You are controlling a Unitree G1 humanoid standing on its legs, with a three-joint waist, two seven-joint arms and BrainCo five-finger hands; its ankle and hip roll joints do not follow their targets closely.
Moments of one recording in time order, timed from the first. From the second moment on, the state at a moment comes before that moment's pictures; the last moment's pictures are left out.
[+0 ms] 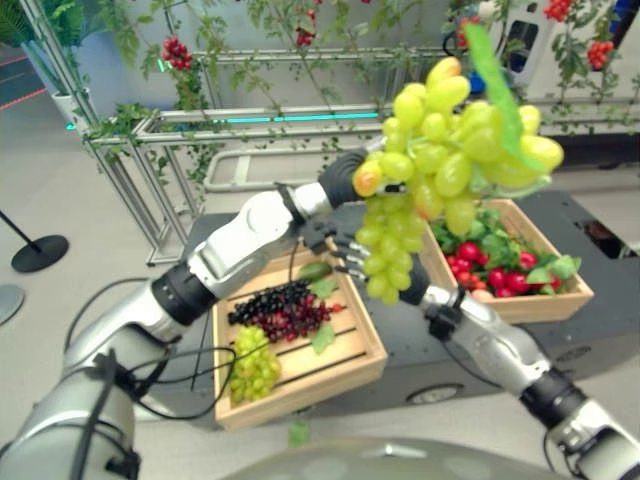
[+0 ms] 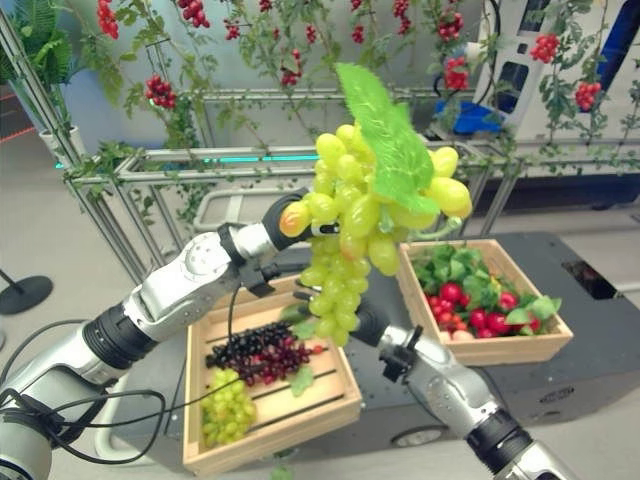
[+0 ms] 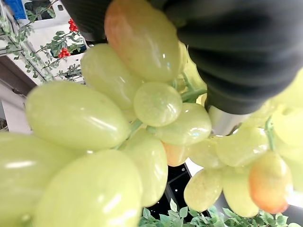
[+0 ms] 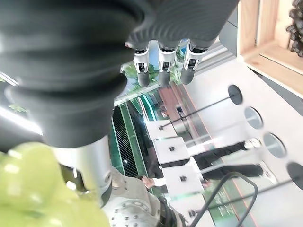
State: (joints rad) left arm -0.79 0.66 -0.73 -0.12 -0.84 -0.14 -0.24; right arm -0.16 -0.58 0.47 0.01 1.02 0.01 0.52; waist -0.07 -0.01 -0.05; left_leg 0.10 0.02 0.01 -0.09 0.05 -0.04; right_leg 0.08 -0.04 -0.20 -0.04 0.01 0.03
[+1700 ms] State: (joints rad) left arm -0.76 0.64 -0.72 -0.12 -0.84 -0.14 -0.28; right arm -0.25 -0.63 0.45 -0.15 1.05 0.01 0.53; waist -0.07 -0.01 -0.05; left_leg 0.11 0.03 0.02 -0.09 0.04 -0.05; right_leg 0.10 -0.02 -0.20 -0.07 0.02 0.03
